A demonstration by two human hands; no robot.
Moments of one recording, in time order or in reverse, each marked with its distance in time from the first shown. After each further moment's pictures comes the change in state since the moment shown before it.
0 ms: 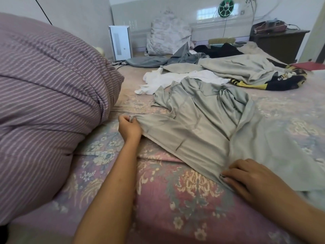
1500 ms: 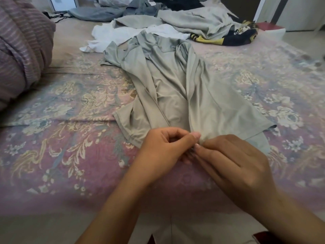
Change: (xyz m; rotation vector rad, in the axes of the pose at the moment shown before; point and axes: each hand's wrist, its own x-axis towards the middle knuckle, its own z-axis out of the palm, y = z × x) left_hand -0.251 0.015 -0.033 -0.197 -1.030 0.000; right_hand -0.072 -0.016 -0.007 -0.150 0.706 -0.239
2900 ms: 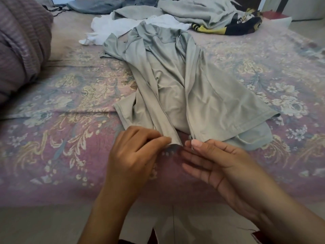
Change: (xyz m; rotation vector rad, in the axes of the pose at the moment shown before) left_hand -0.033 -0.037 -0.047 0.989 0.301 0.957; right_hand 0.006 -0.032 0.003 1.554 -0.176 1.793
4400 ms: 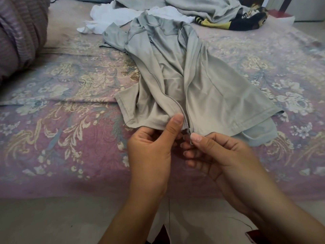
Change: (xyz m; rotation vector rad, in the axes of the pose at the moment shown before) left_hand 0.016 0.046 0.037 -1.017 0.344 -1.166; right_hand 0.003 0.006 0.001 -0.149 0.013 -0.133
